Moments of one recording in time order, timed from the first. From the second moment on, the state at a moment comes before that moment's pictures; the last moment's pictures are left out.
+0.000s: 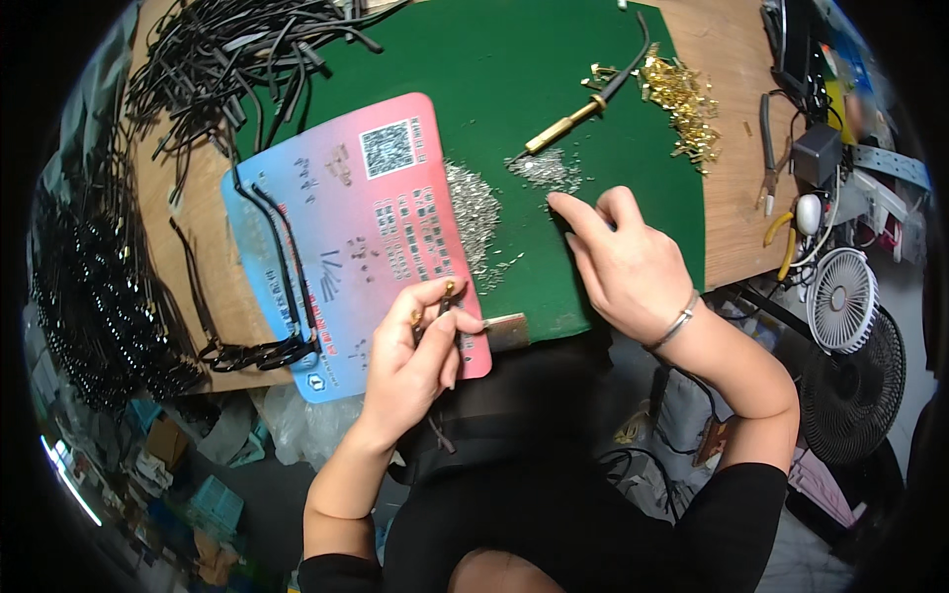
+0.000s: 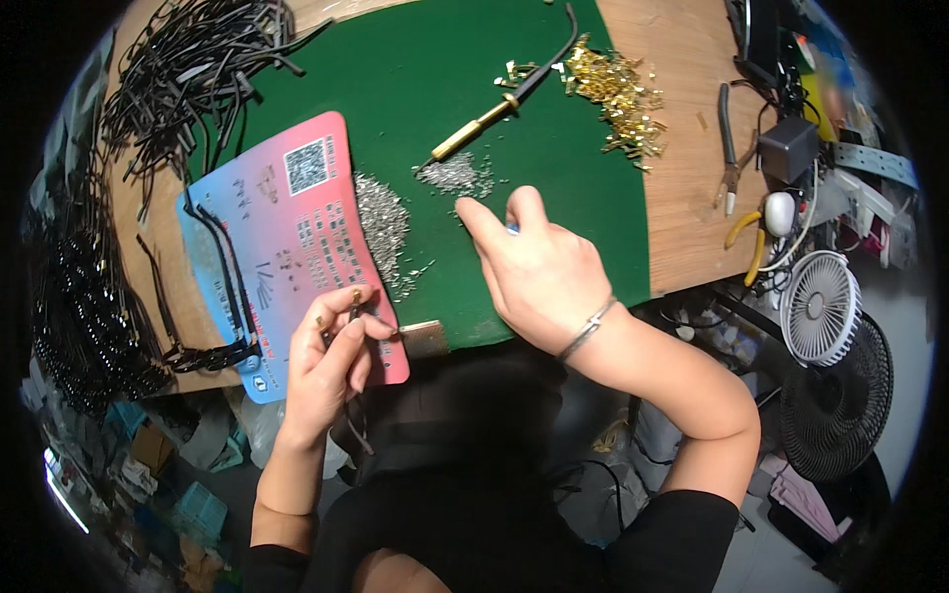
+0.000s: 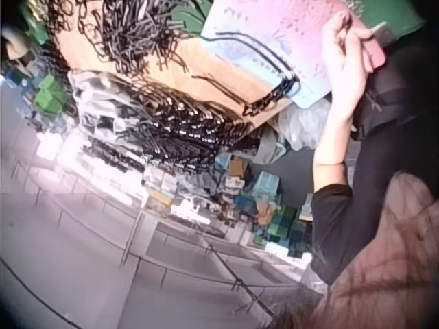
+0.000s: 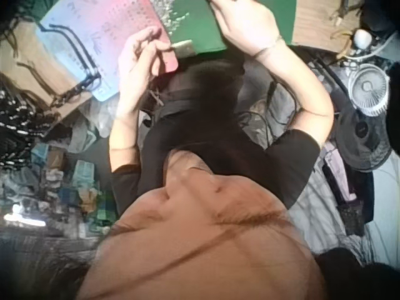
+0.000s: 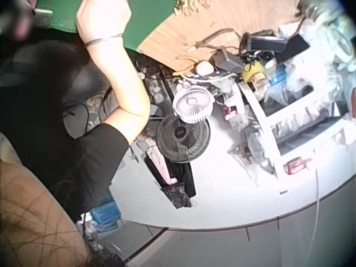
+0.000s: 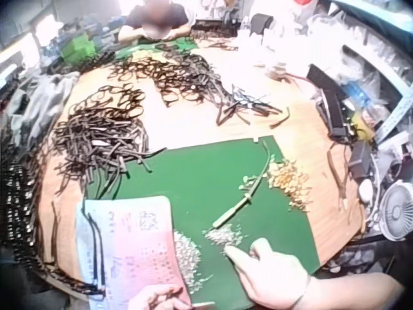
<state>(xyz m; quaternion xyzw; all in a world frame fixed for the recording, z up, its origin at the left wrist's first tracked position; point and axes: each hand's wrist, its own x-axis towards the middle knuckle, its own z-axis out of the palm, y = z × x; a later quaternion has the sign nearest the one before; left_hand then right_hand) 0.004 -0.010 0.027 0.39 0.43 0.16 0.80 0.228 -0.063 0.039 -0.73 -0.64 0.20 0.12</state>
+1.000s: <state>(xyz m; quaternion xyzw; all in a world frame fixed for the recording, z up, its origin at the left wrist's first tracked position) 0.018 -0.039 0.009 0.76 0.45 0.24 0.41 0.196 -0.047 0.052 -0.54 -0.40 0.71 0.21</state>
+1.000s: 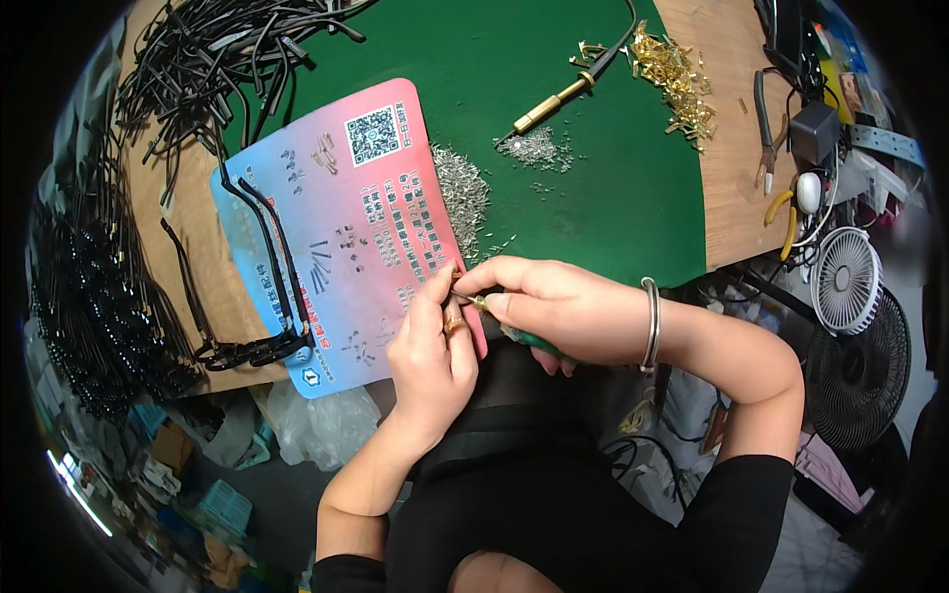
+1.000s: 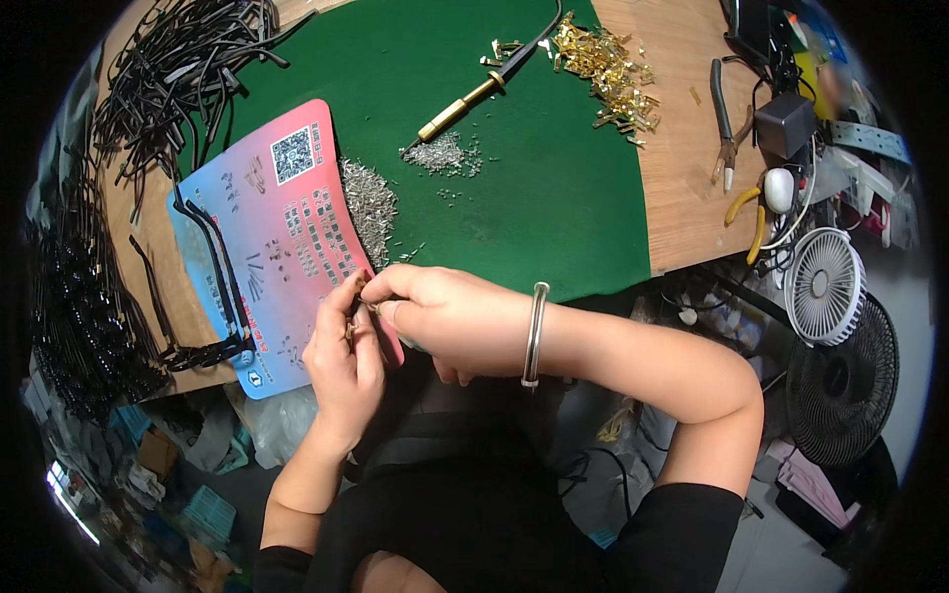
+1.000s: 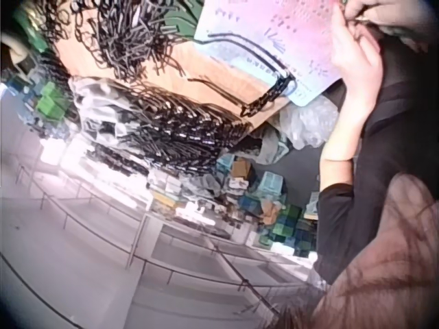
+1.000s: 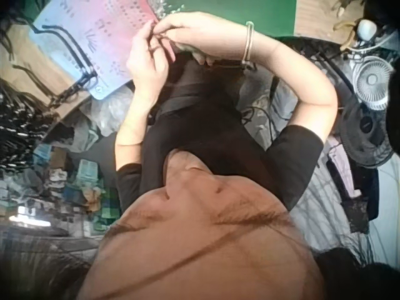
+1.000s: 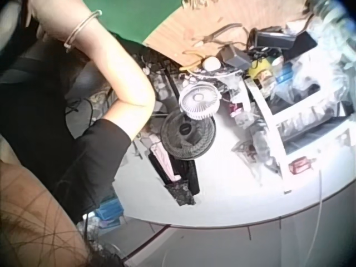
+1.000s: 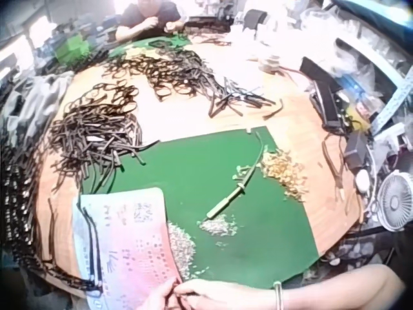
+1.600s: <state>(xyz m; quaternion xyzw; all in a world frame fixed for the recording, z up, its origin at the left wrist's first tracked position) 0.014 -0.029 0.013 0.74 0.45 0.21 0.45 0.188 -0.038 0.061 -0.55 -0.32 0.75 0.16</state>
